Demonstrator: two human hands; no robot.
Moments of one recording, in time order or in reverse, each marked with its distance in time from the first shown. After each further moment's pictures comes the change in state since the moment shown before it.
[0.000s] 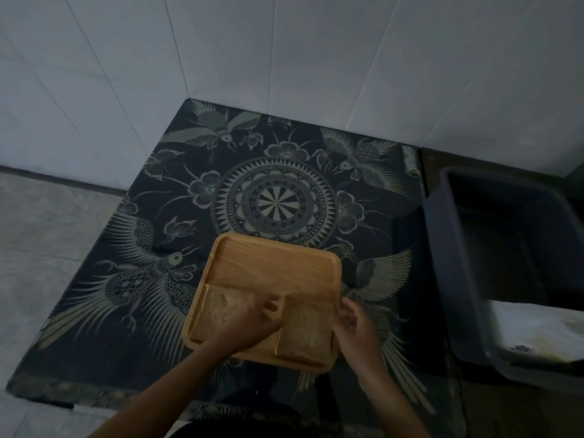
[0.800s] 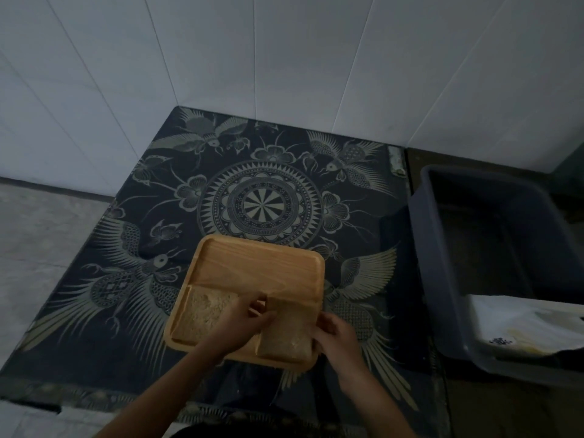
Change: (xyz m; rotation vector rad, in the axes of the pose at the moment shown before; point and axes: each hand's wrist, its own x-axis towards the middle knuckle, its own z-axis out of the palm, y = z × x) left_hand -0.004 0.020 0.021 -0.249 0.026 -0.012; right_hand 0.007 0.031 -0.007 0.318 -0.181 0.168
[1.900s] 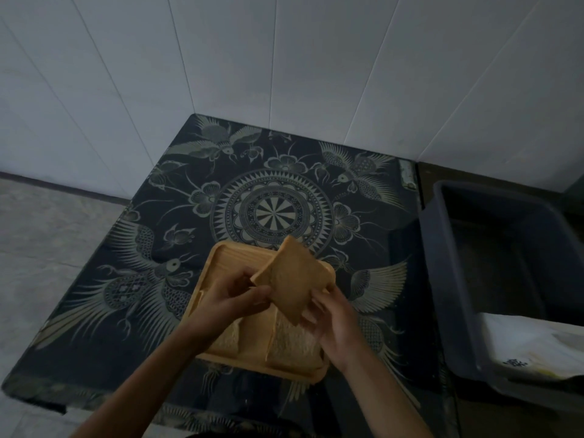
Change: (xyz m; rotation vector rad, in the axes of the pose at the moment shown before) left_hand -0.025 0.041 -0.067 -0.598 -0.112 0.189; right_hand -0.005 -0.075 0.037 0.563 -0.340 -0.044
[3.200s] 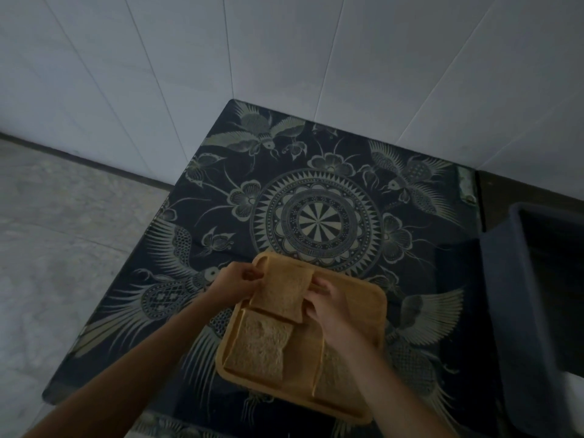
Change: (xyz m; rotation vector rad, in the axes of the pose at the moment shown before) left_hand 0.089 -0.029 -0.144 0.733 0.248 -0.338; right_hand 0.135 0.050 0.076 -0.432 0.332 0.143
